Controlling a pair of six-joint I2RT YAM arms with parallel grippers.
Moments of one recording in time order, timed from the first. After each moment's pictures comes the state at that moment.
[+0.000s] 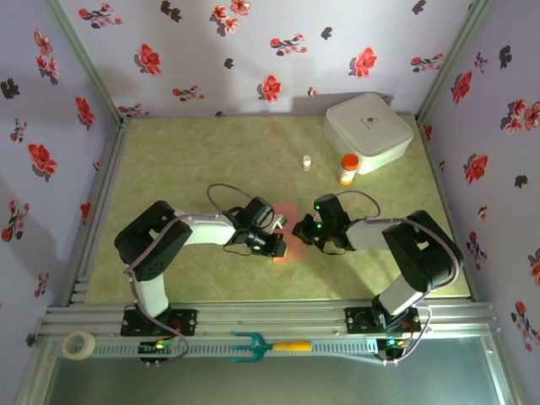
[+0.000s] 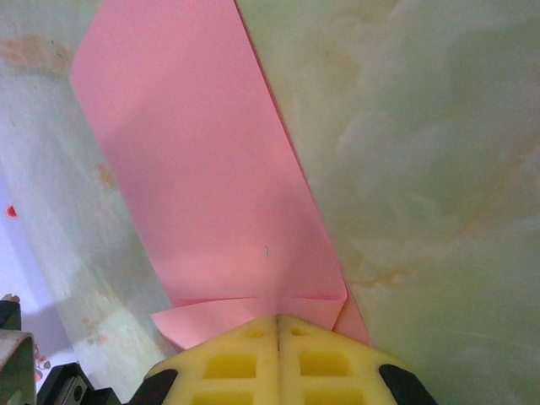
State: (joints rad) left arm -0.88 1.81 0.87 -0.09 0.54 -0.60; right arm 0.55 1.60 0.54 0.17 -0.42 1.08
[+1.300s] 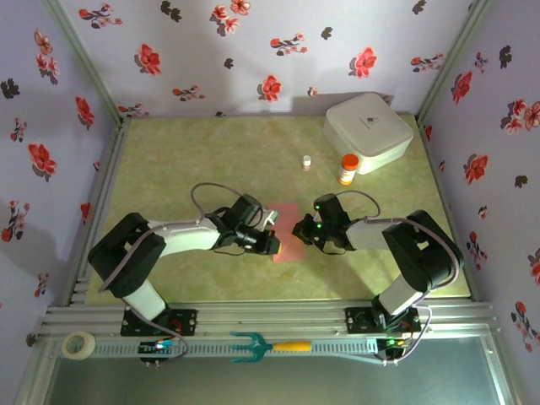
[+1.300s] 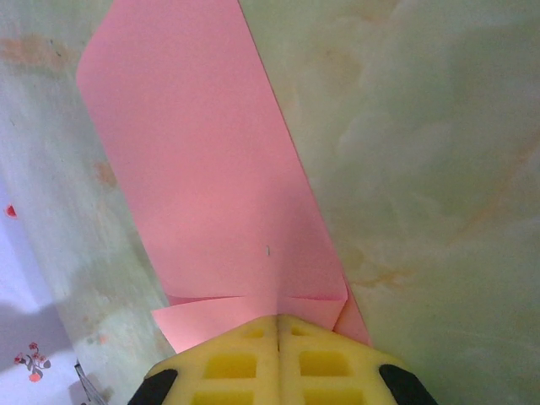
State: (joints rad) left arm -0.84 1.65 0.80 -0.08 0.53 -0.62; right arm 0.55 1.60 0.55 0.17 -0.43 1.08
